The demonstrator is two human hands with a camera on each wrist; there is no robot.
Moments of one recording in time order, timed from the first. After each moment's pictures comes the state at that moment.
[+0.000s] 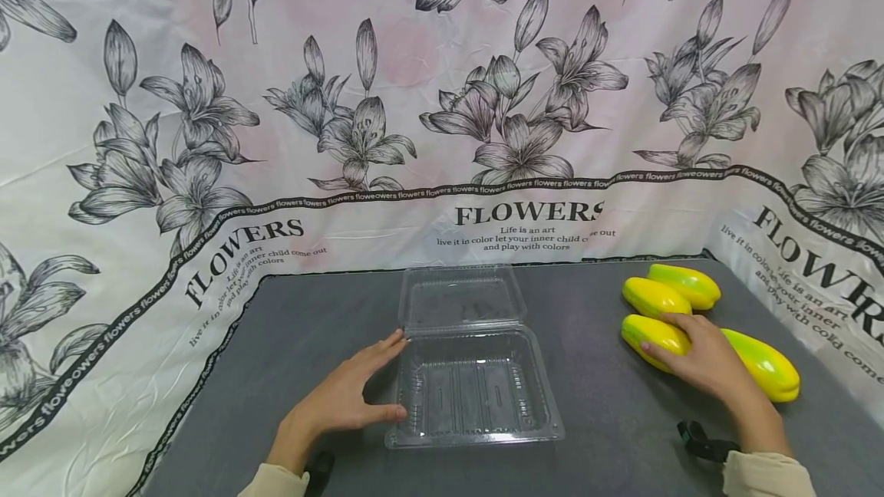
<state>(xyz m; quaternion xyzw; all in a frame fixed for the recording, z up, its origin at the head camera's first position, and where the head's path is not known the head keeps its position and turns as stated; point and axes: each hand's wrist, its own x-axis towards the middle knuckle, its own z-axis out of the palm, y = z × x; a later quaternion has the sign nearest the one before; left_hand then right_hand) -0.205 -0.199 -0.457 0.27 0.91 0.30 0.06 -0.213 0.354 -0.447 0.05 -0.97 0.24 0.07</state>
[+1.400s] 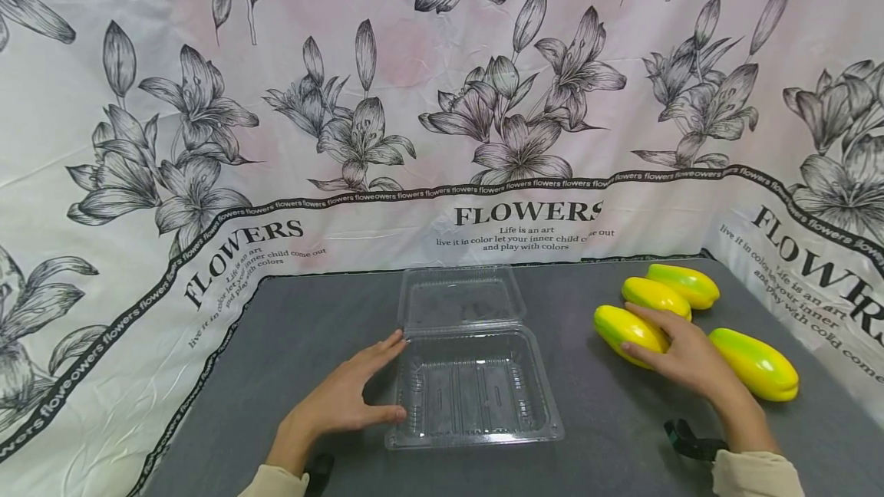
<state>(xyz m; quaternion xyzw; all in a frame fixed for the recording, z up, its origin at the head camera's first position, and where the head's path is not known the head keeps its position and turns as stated) -0.204 -0.200 -0.457 0.28 0.91 0.29 0.05 -0.211 0.325 -0.431 0.12 -0.95 0.28 0.08</state>
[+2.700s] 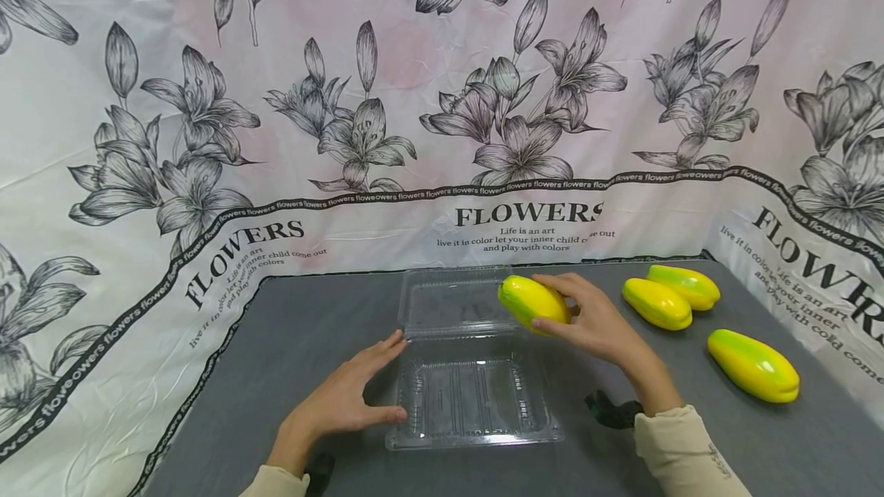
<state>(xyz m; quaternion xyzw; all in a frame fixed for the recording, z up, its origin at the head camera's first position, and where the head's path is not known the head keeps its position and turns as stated) -0.203 -0.198 -0.455 0.27 0.92 0.30 0.06 -0.243 0.212 -0.396 0.23 -0.90 0.37 0.10</state>
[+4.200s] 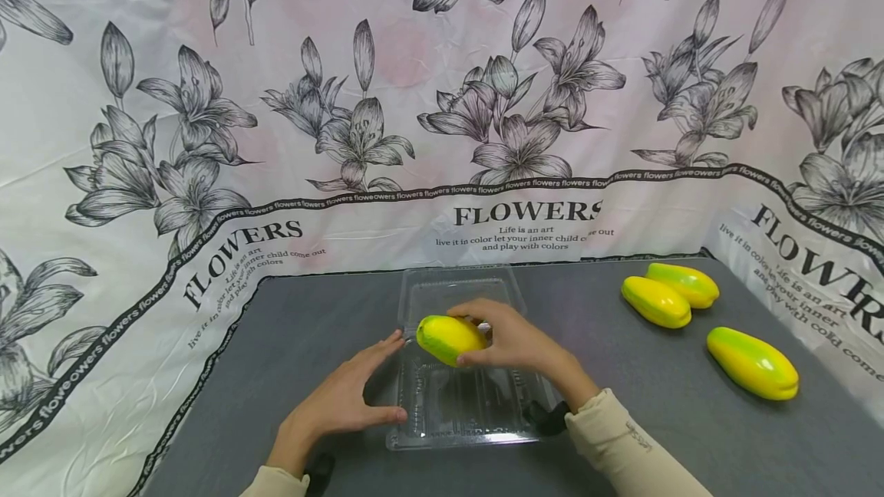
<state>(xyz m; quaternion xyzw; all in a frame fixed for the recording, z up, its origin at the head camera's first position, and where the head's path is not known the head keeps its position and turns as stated) -0.203 -0.195 -0.455 0.23 0.92 0.30 0.06 -0.250 0.116 -0.412 0.36 -0.85 0.38 -0.01</state>
